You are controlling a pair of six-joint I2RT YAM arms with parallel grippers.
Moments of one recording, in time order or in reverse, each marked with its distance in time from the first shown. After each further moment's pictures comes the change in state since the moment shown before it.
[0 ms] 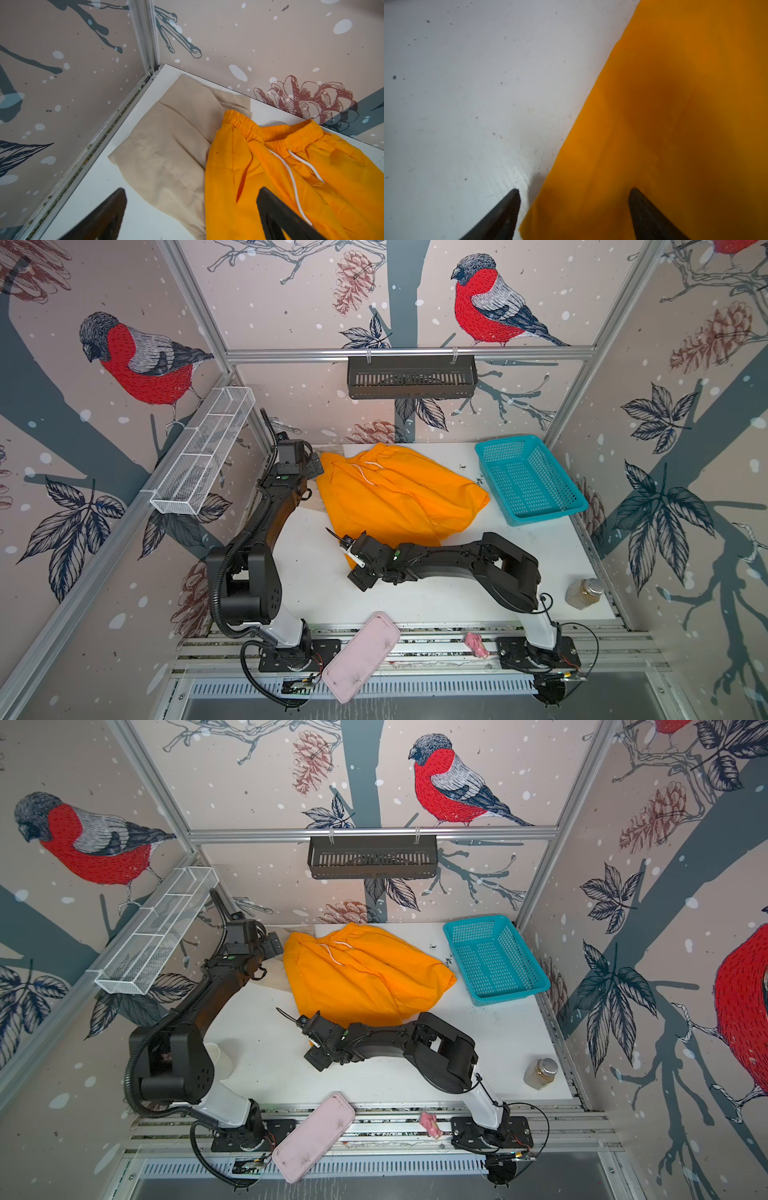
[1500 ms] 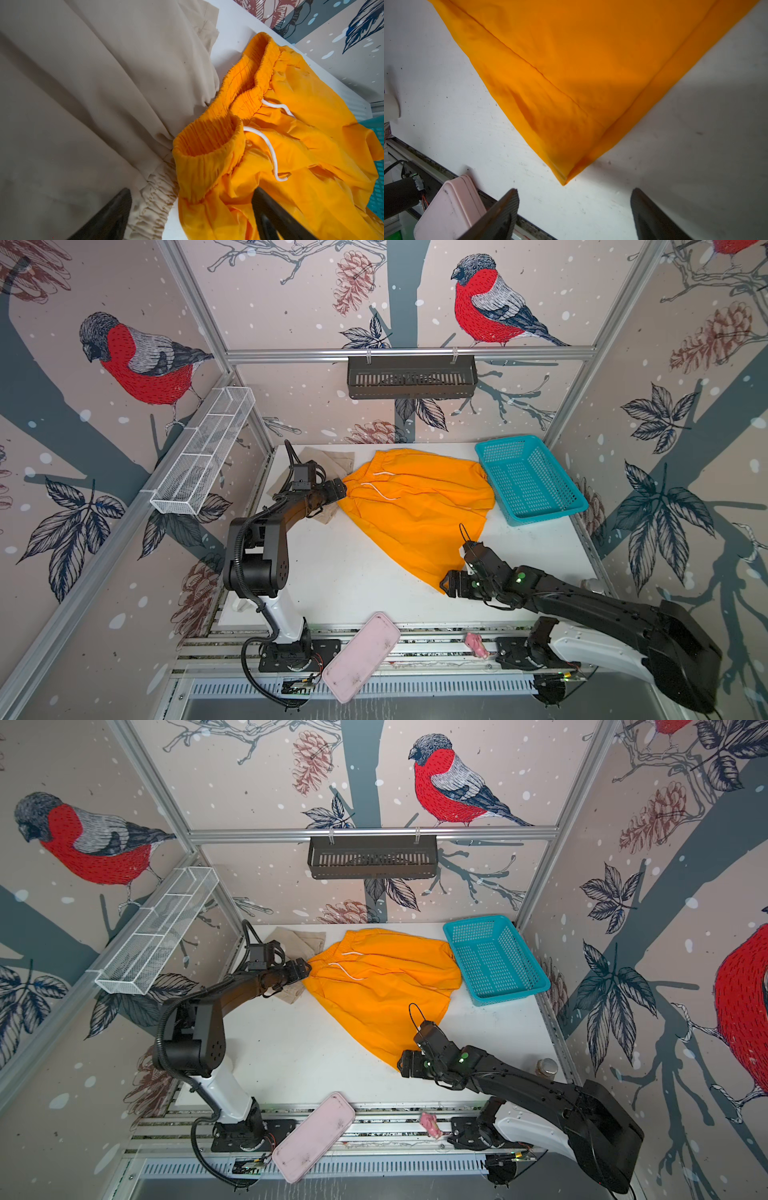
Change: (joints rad) left arm 0.002 0.195 -0.169 0.151 0.517 -0.089; right arm -0.316 -1.055 -0.982 -0.158 -0.200 0.745
